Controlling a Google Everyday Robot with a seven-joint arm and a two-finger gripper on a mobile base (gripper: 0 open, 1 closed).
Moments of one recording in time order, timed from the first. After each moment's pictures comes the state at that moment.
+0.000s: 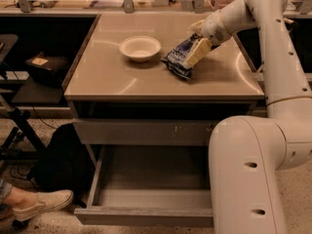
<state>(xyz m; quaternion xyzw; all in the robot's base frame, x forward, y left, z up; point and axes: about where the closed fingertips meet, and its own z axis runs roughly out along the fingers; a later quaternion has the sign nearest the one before) 0.772 -0.119 0.861 -0.59 0.69 0.20 0.37</state>
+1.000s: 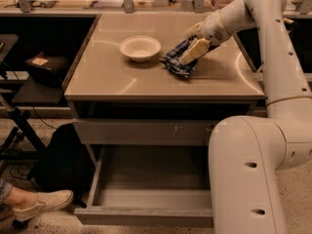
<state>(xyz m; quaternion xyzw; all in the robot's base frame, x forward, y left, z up) 0.773 -0.119 0.861 -0.59 0.69 0.20 0.37</state>
